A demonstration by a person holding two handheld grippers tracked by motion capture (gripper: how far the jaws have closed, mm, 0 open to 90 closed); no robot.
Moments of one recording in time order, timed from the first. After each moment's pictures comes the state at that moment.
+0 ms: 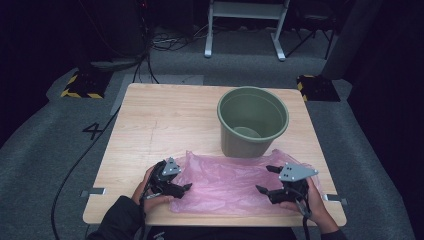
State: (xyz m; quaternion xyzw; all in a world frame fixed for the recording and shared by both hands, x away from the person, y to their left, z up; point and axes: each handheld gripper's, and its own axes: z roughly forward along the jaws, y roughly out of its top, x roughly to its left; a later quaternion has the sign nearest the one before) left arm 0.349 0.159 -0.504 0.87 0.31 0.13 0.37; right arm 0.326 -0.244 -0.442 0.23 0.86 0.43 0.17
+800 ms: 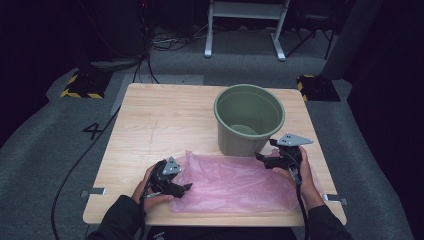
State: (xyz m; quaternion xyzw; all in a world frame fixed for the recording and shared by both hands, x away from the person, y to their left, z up) left arm 0.353 0.160 -0.504 0.87 0.30 0.12 0.37; right arm 0.410 -0.245 -0.444 0.35 0.80 0.44 0.20
